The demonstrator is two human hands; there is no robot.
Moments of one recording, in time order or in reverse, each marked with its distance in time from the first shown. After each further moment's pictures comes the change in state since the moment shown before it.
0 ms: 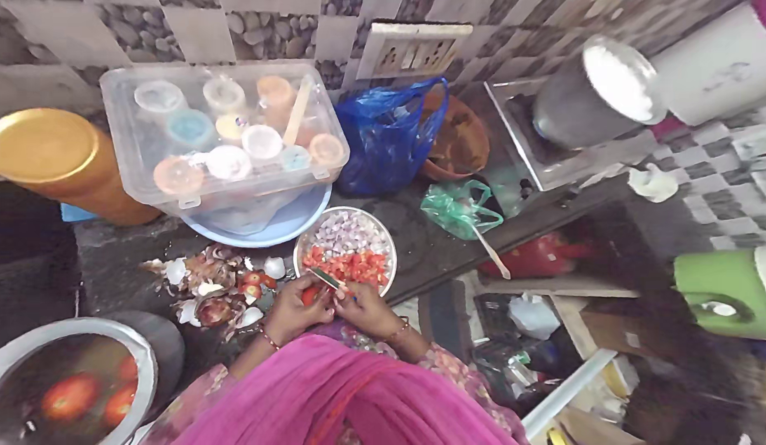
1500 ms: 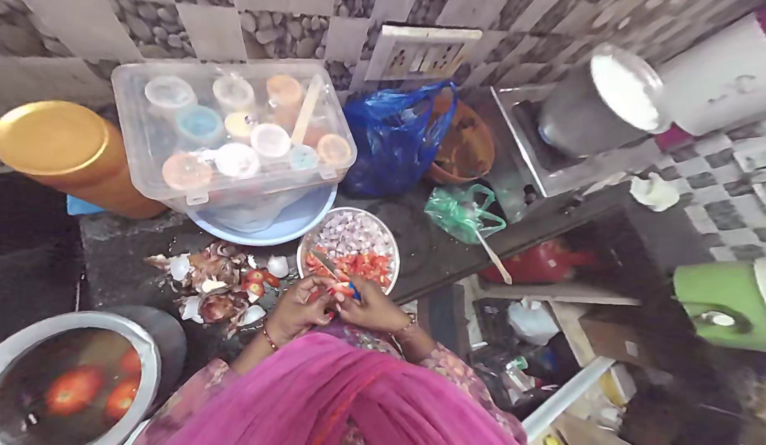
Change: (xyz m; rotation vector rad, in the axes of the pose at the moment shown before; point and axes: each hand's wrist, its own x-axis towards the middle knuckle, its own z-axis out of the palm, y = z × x) left_hand -0.003 0.000 0.000 -0.461 -0.094 -0.187; right_hand 0.006 -0.003 -0.012 -0.018 -0.112 0.043
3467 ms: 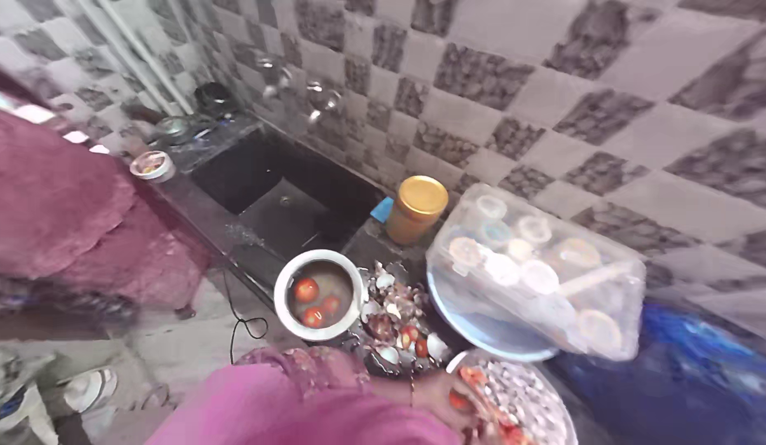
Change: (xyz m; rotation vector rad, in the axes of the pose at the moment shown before) left_hand 0.005 0.009 0.004 0.586 0.204 -0.027; right_hand 0.008 -0.157 0.015 0.033 0.089 0.453
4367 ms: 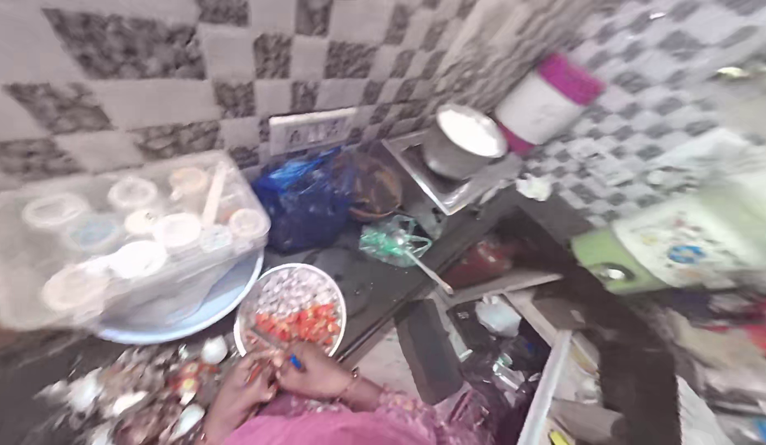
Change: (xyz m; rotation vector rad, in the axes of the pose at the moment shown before) left_hand -0.002 -0.030 0.002 -0.178 -0.087 0.104; right_hand 0.054 0.141 -0.010 0.039 -0.104 -0.266
